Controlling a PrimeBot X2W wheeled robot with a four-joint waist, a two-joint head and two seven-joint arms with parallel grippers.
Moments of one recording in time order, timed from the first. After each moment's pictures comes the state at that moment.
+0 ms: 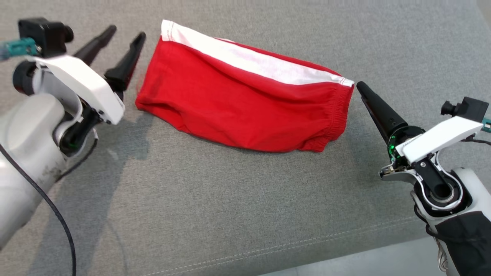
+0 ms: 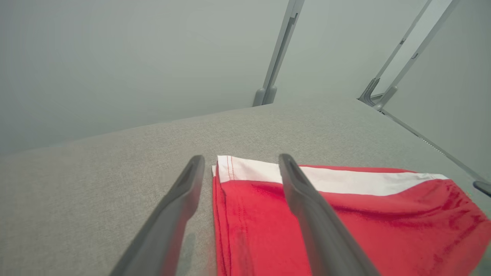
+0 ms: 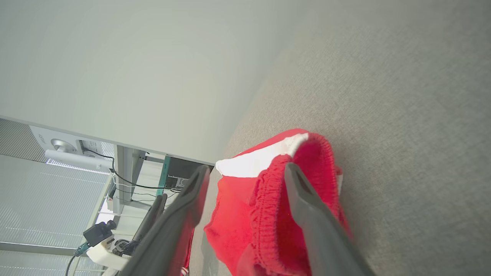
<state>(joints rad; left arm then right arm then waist) -1.18 0.55 -1.30 0.68 -1.38 -0.12 -0.24 -0.53 -0.23 0.31 0.28 1.49 0.13 0.16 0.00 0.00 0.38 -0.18</state>
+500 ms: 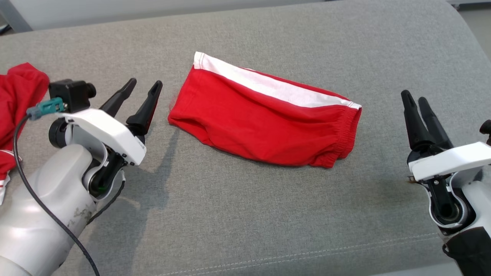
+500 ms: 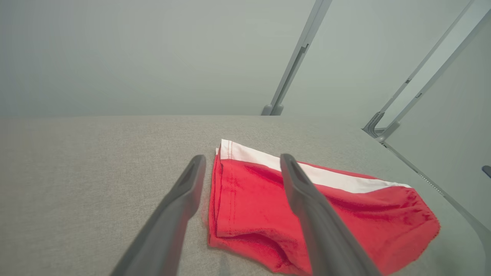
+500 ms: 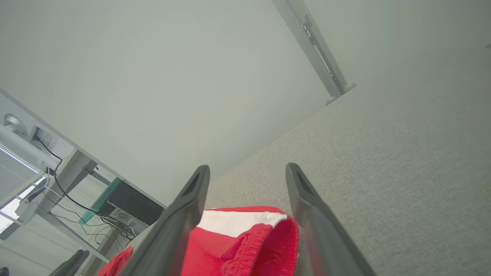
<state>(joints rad) -0.91 0.46 -1.04 0.68 -1.28 -0.12 -0.25 -0.48 -0.33 0.36 0.36 1.17 0.13 -0.24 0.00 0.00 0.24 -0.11</state>
